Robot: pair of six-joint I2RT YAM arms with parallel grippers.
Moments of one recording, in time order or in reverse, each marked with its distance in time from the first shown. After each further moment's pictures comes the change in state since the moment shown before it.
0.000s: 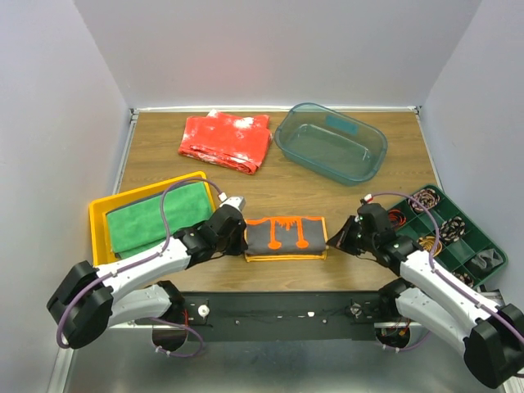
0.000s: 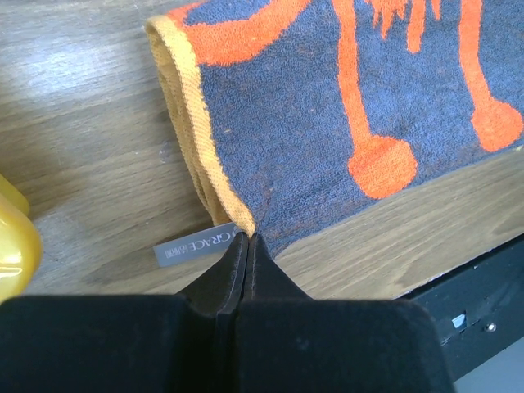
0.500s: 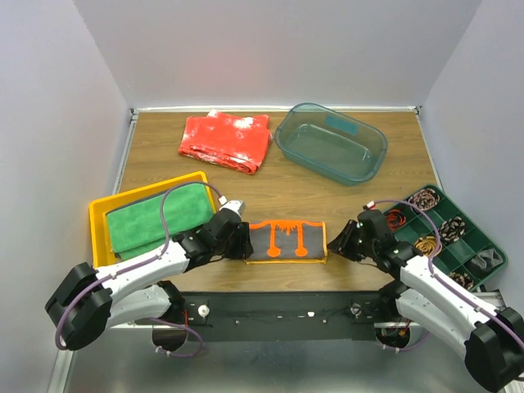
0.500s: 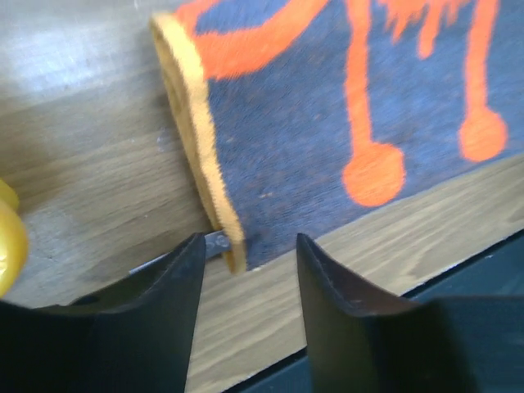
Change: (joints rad) left arm -0.004 0.000 -0.065 0.051 0.022 0.001; right arm 0.001 -0.037 -0.093 0.016 0.016 0.056
